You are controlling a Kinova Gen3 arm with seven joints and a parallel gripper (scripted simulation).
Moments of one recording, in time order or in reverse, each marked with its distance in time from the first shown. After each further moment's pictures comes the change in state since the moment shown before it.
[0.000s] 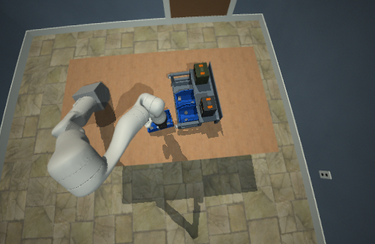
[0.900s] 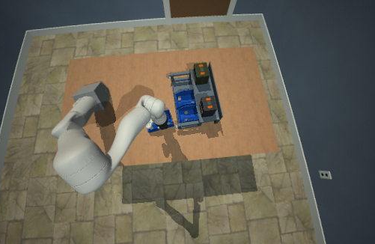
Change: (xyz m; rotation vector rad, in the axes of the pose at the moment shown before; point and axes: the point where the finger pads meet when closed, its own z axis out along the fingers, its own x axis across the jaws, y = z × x) arm 0.000 0.002 0.015 -0.006 0.002 0.001
